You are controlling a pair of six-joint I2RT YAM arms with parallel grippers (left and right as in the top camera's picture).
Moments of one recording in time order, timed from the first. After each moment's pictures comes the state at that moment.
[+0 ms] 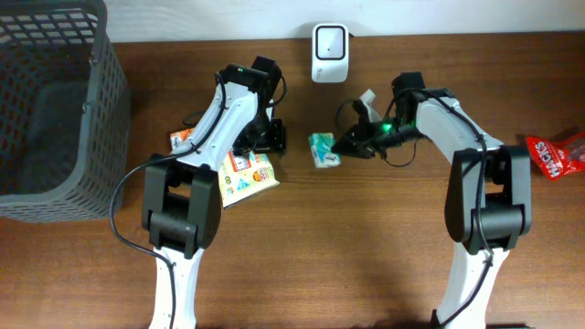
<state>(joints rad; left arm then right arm) -0.36 2.29 1.99 -1.30 0.10 -0.35 0.06 2.17 1.57 -0.90 -1.09 0.02</state>
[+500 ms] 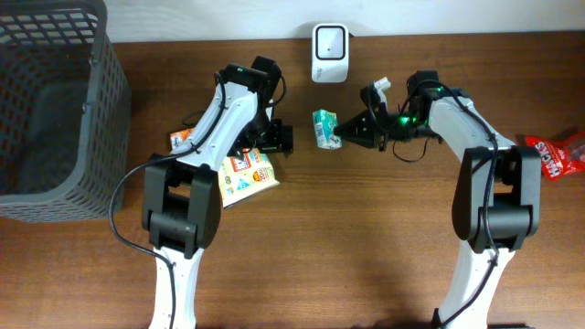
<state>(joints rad) -0.36 2.29 1.99 -1.30 0.10 -0.35 0.01 2.17 1.57 -0.90 -1.43 -0.01</state>
